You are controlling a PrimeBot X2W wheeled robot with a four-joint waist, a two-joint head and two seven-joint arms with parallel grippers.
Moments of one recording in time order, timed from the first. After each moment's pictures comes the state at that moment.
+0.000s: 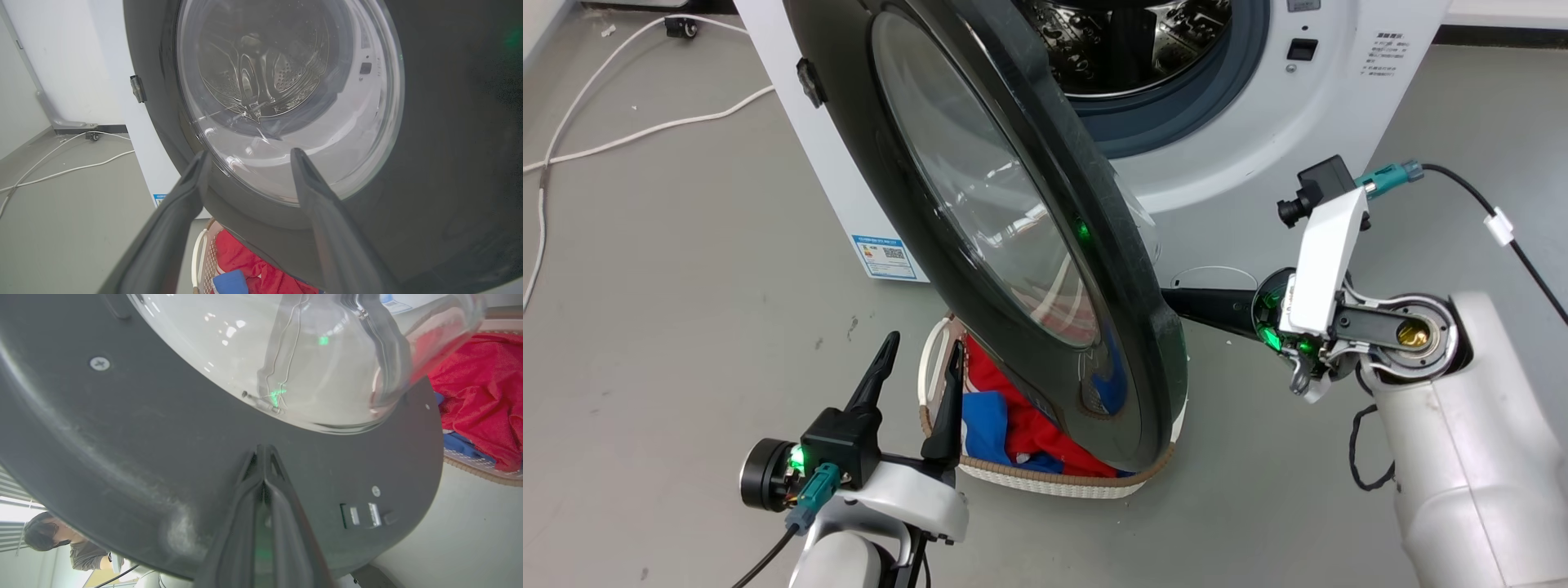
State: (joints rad) left arm -0.17 0.05 -0.17 0.22 -0.13 -0.04 -0.26; right arm -0.68 -0.05 0.08 0.50 1.20 0.13 1.07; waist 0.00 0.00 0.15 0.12
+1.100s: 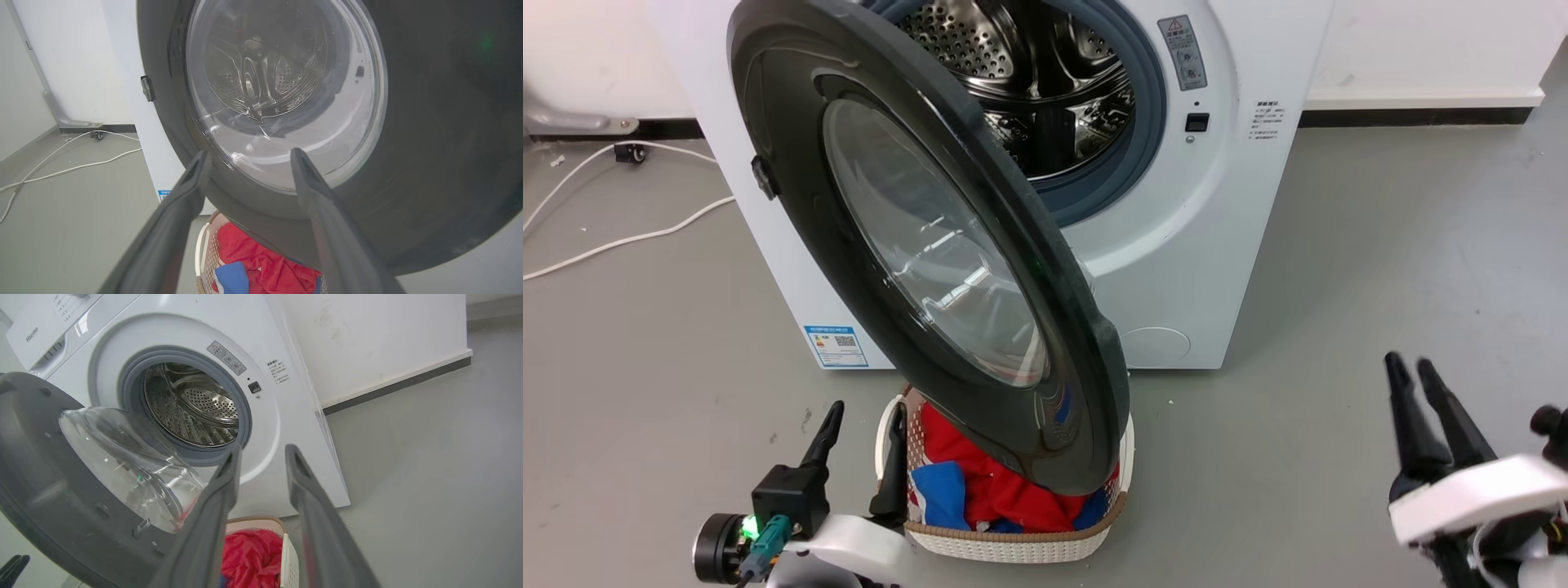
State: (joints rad) left arm -0.06 0.07 -0.08 0.26 -0.14 -0.04 -0.26; right arm -0.06 -0.14 -0.04 0.08 0.60 0.13 0.01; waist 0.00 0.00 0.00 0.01
